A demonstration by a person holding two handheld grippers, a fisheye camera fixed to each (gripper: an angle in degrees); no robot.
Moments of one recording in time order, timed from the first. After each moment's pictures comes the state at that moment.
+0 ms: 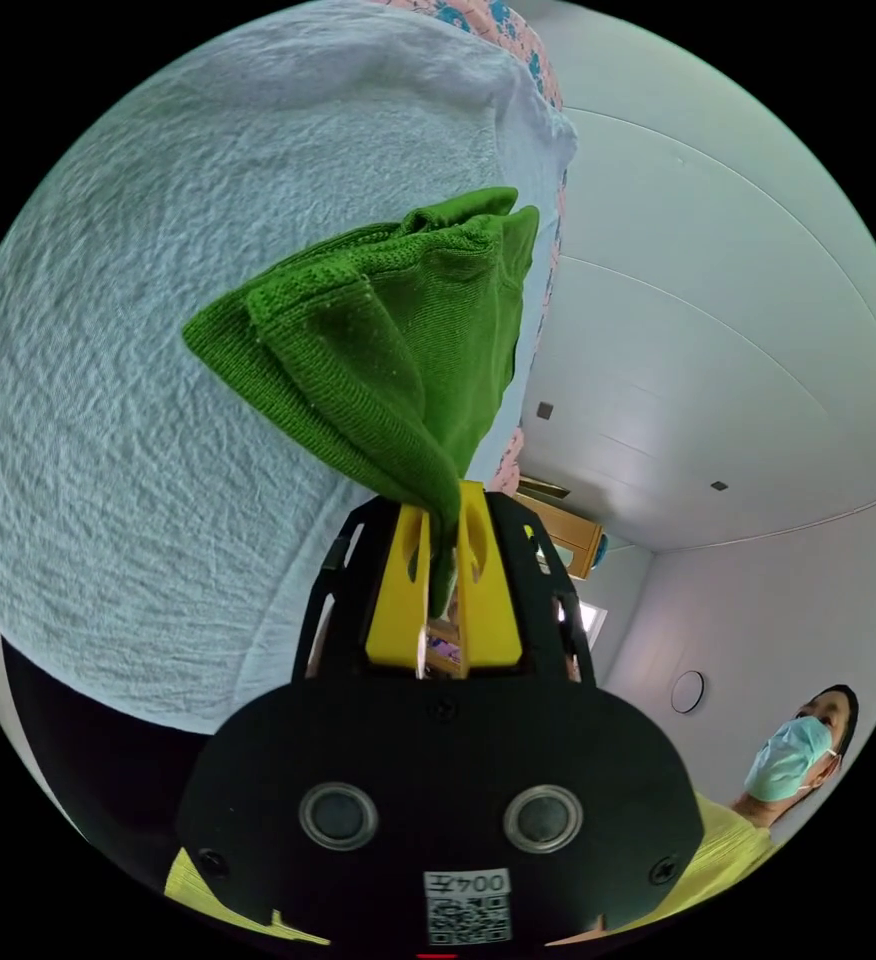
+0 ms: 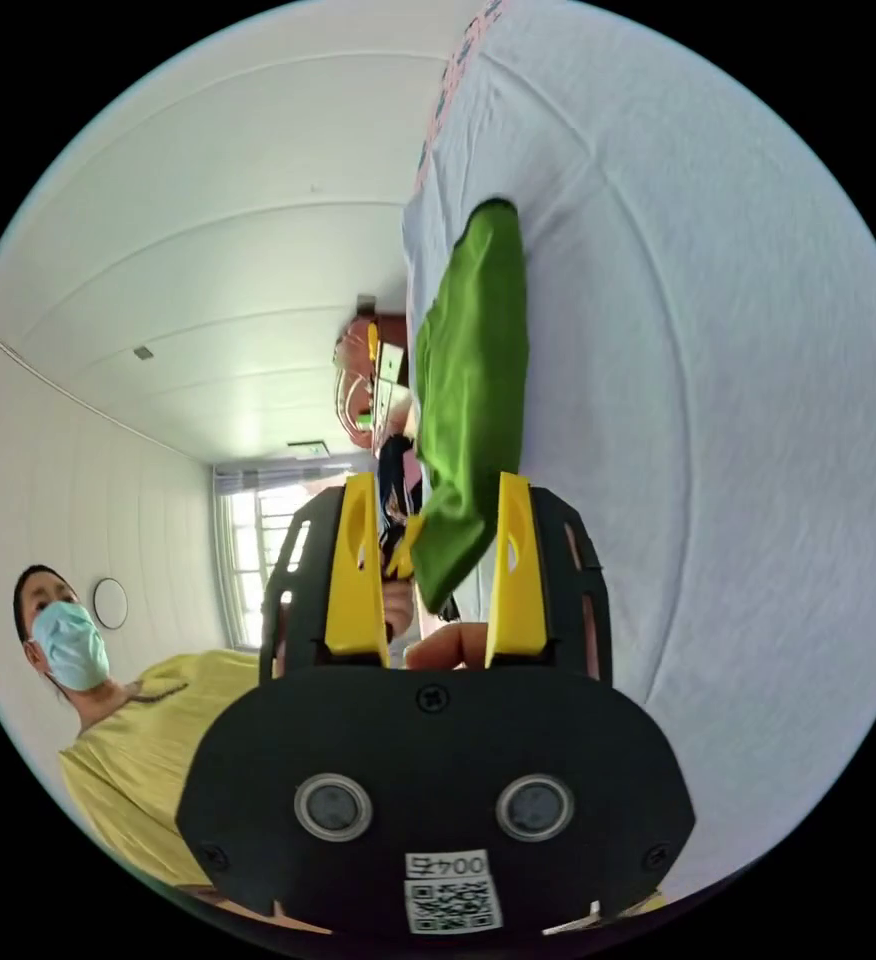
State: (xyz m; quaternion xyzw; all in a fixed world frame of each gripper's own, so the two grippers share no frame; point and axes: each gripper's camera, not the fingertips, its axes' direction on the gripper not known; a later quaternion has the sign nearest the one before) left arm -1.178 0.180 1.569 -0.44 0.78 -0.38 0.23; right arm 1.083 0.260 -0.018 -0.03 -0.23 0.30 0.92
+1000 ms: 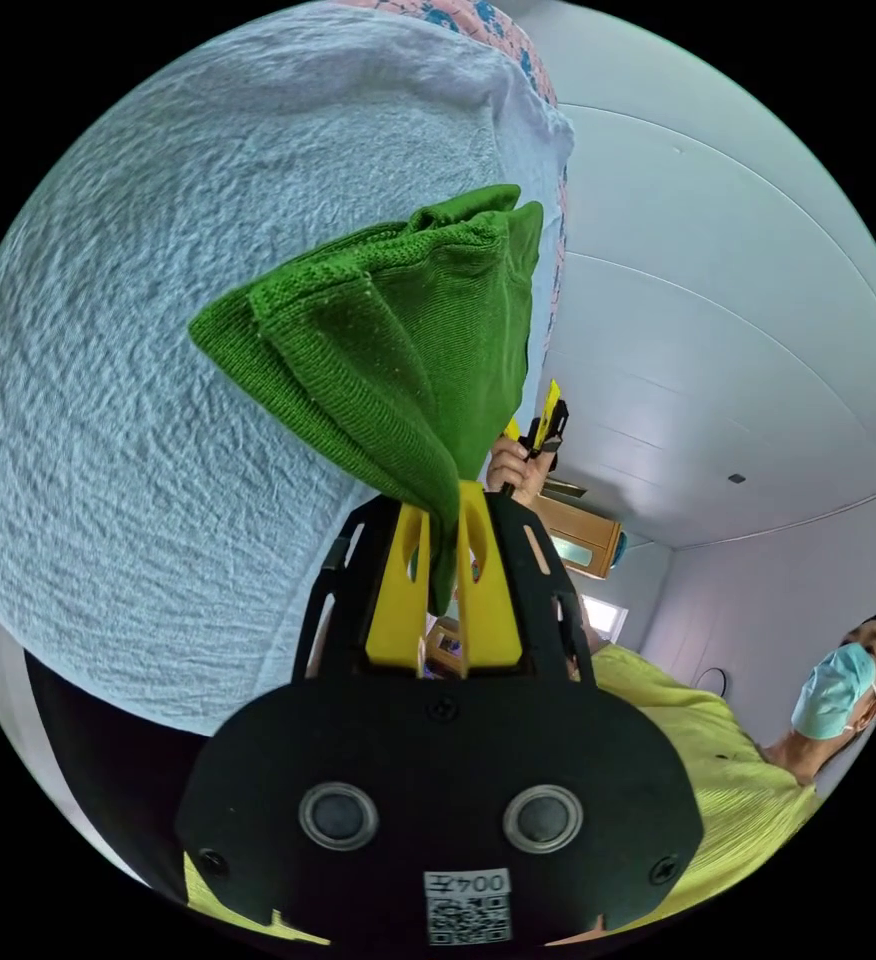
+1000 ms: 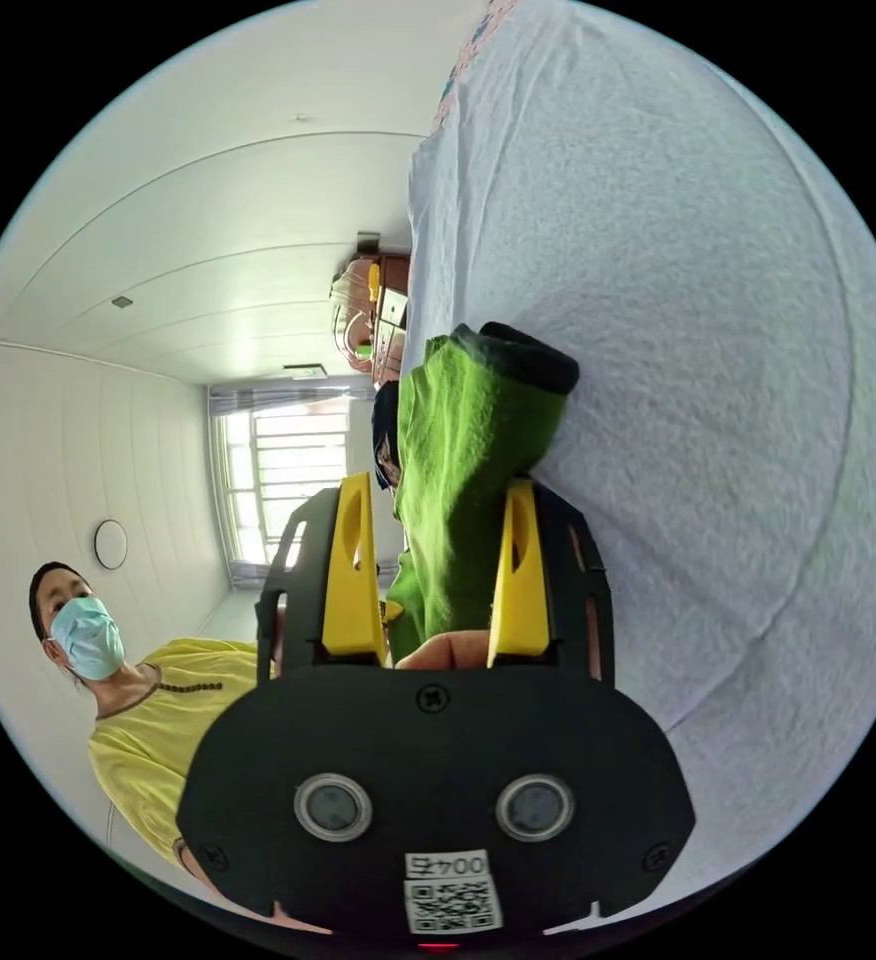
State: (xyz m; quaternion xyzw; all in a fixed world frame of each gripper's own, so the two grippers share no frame) left arm -1.224 0.132 1.436 -0.44 0.78 -0.37 0.25; right arm 1.167 0.100 0.182 -0.14 -0.27 0.22 0.93
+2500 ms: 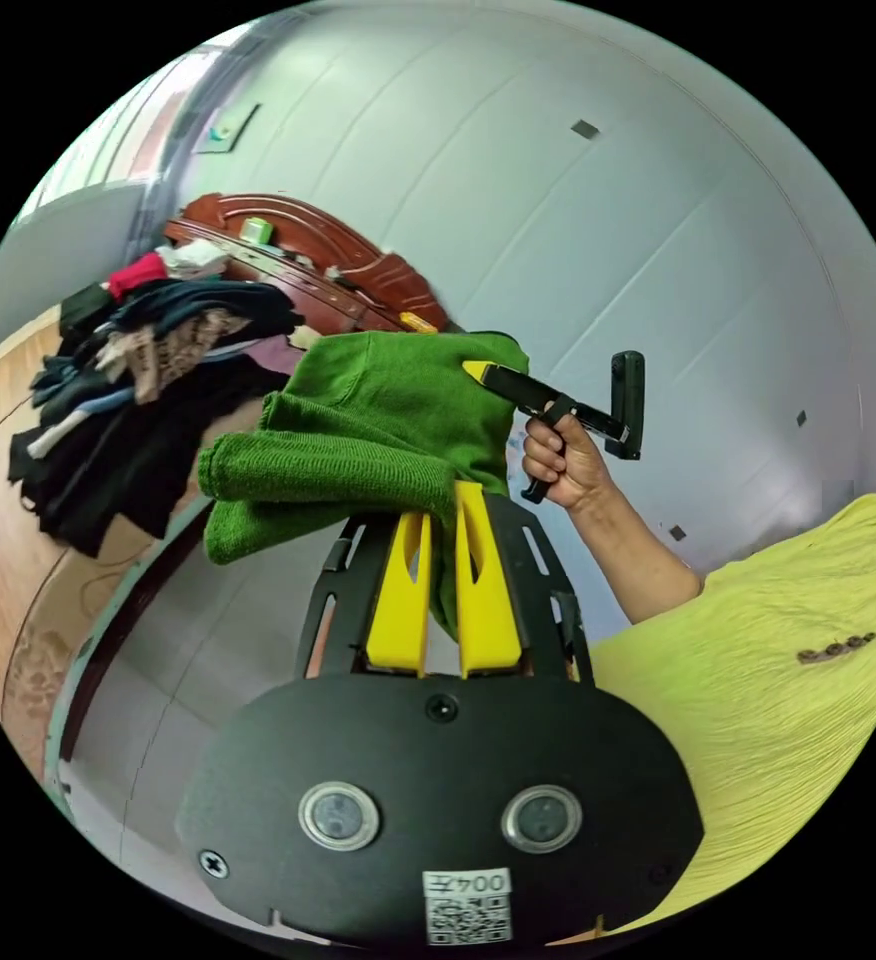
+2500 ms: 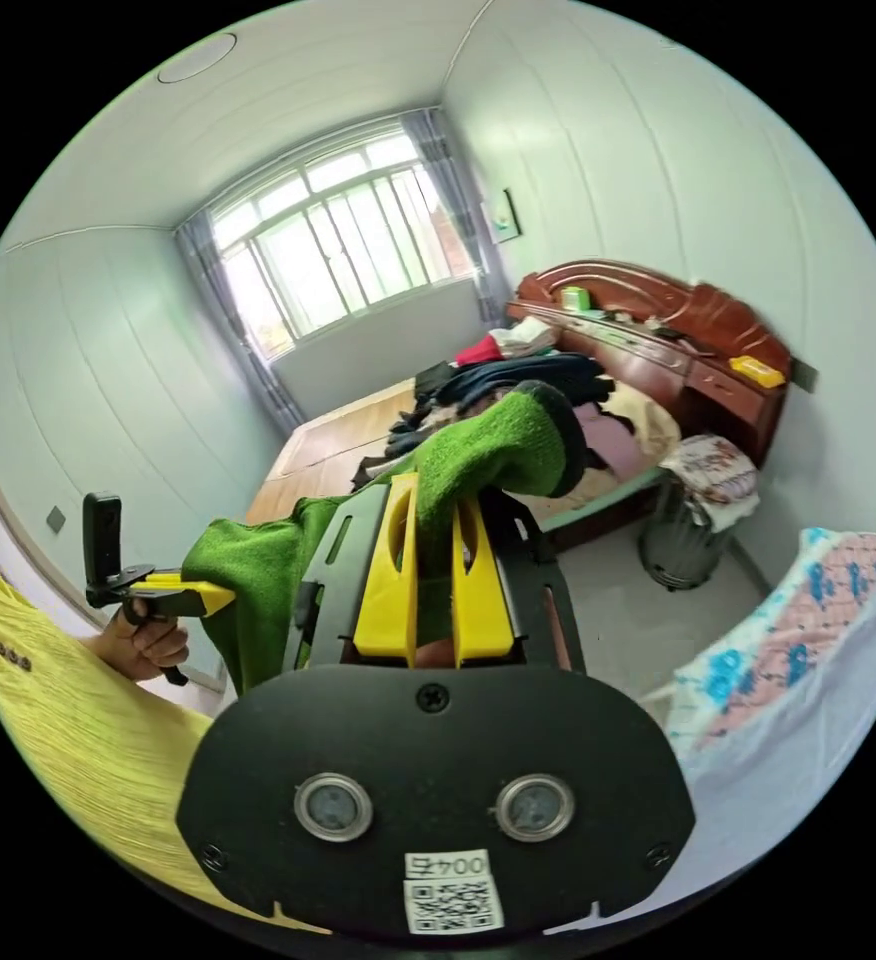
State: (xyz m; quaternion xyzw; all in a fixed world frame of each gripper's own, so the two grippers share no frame) left arm -2.046 0.413 1.096 -0.17 0.54 -0.46 0.69; right arm 0.233 0.187 0.659 -0.08 -0.12 -0.36 0.92
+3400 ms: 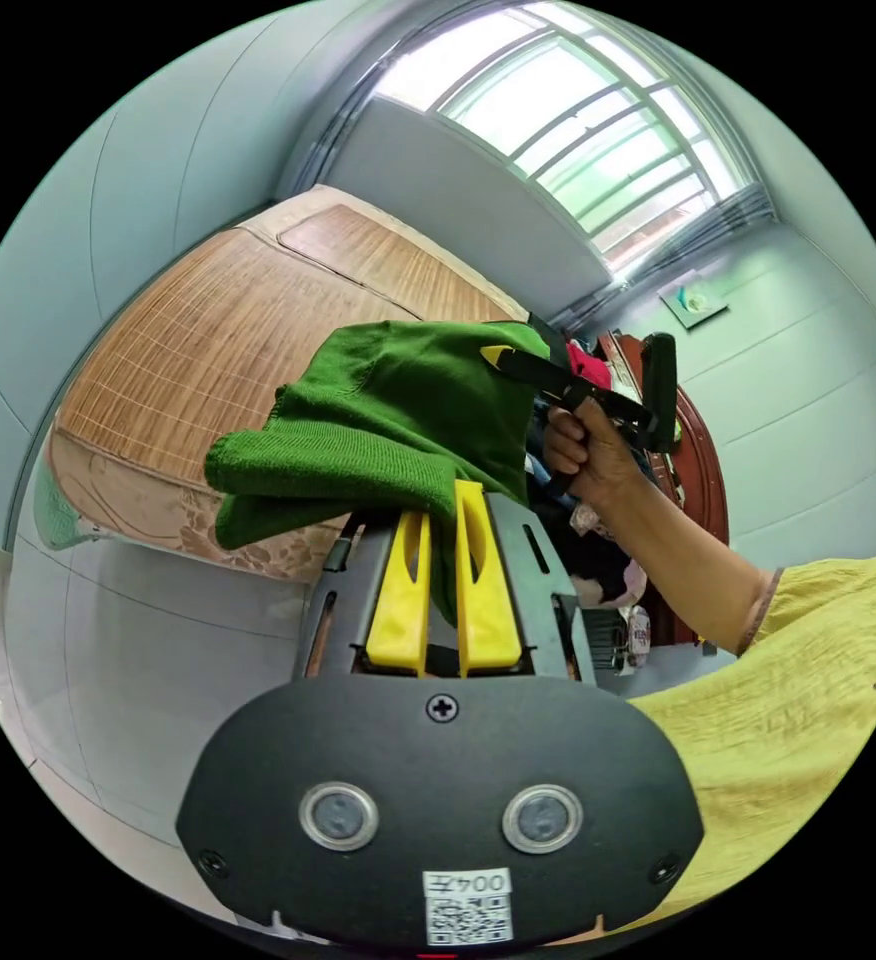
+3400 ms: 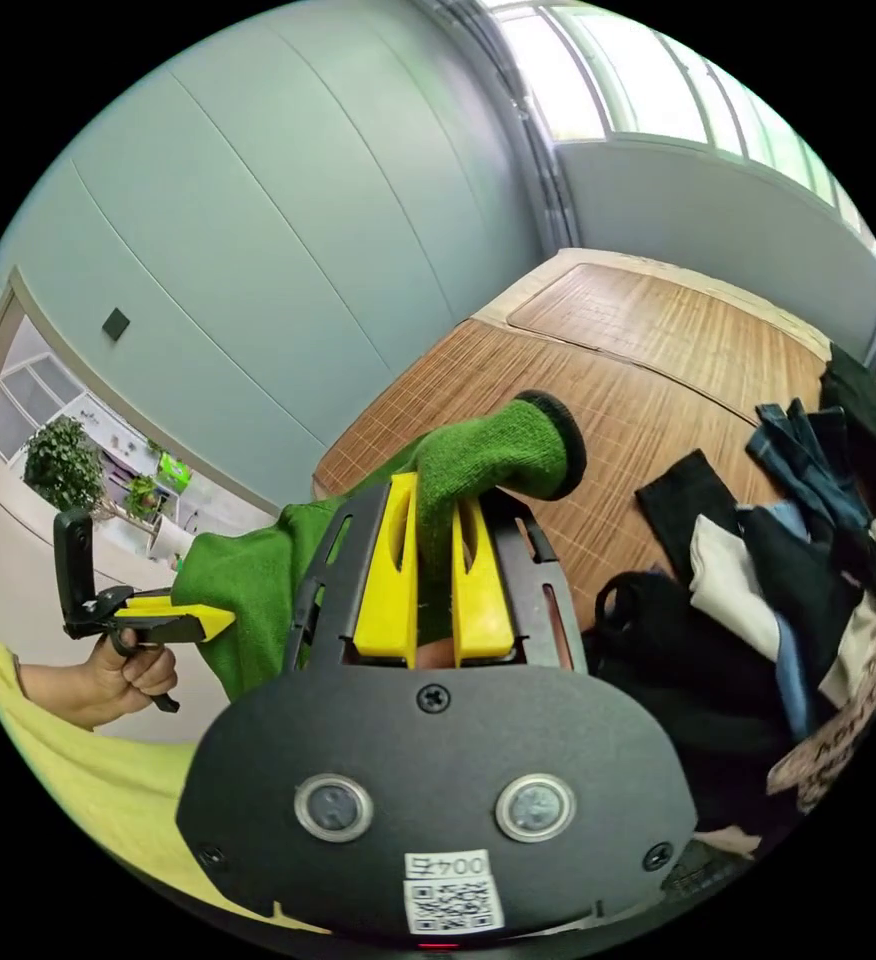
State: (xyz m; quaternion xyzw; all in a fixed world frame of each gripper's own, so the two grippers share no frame) left arm -2.444 0.970 1.079 -0.37 0.12 -0.74 0.55; right arm -0.401 0.598 1.335 -0.40 -0.28 -0.59 0.64
